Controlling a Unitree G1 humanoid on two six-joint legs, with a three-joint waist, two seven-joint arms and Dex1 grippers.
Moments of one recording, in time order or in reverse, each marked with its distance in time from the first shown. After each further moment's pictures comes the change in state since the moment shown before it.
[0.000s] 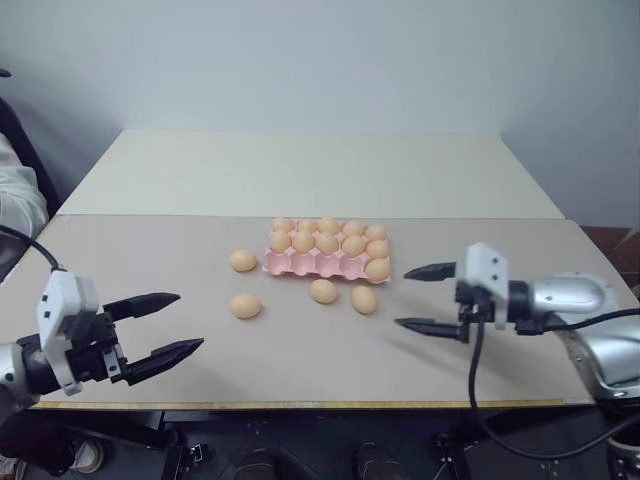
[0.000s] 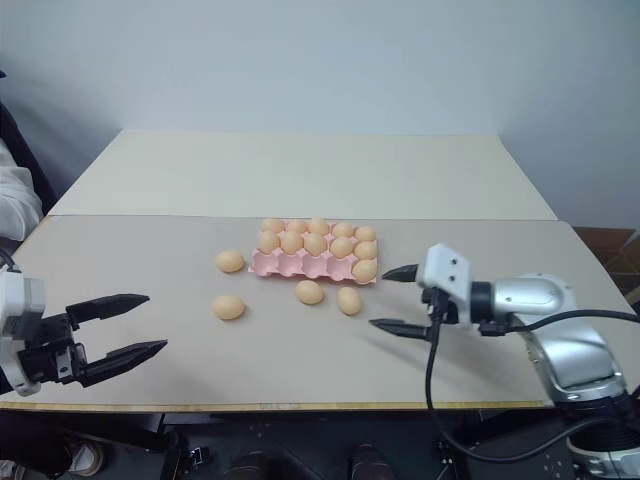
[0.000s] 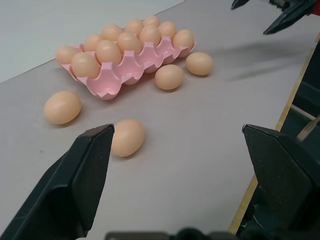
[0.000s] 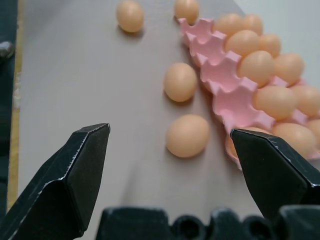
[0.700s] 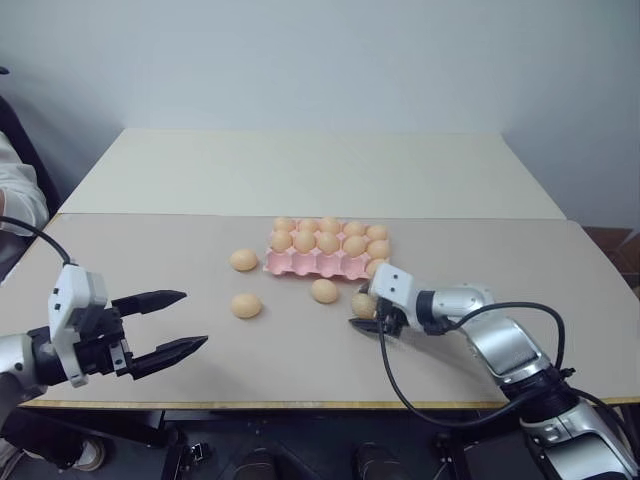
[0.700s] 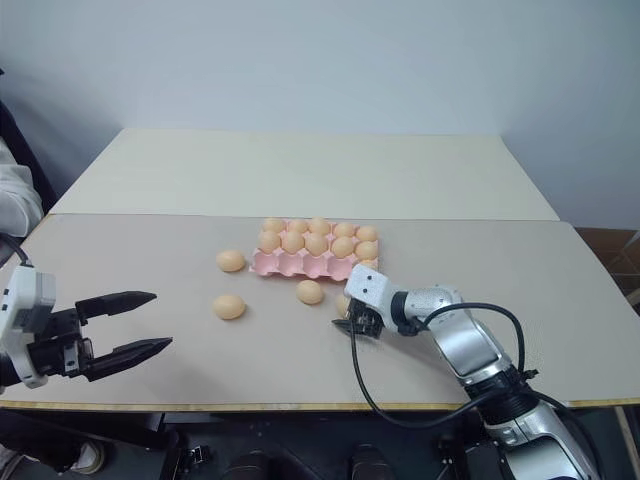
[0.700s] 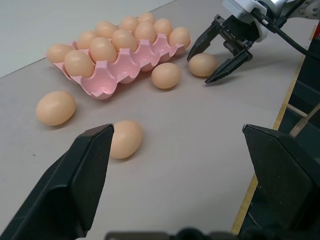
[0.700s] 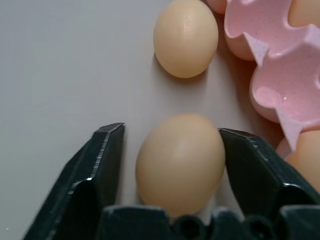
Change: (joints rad) left arm -0.047 0.021 -0.051 0.038 0.018 0.000 -0.015; right arm -0.170 0.243 0.315 0.196 -0.337 0.089 -0.227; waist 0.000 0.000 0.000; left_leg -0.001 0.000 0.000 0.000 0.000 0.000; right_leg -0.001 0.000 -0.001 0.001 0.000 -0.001
